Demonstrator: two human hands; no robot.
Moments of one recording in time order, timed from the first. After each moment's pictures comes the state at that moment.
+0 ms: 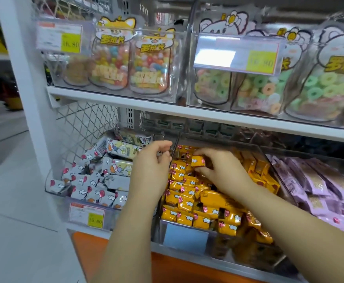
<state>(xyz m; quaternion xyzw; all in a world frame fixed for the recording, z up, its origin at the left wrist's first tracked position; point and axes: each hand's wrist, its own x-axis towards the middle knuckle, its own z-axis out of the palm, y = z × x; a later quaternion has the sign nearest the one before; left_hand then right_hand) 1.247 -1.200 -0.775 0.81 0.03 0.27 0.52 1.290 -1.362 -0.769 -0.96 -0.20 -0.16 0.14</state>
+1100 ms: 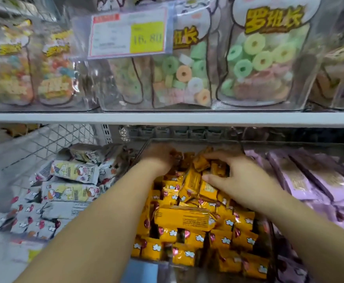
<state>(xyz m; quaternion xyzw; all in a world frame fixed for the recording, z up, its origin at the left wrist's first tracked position) 1.386 -1.277 -0.782 0.99 -0.04 0.04 0.10 1.297 -1.469 -0.766 -0.95 -0.18 -0.09 0.26</state>
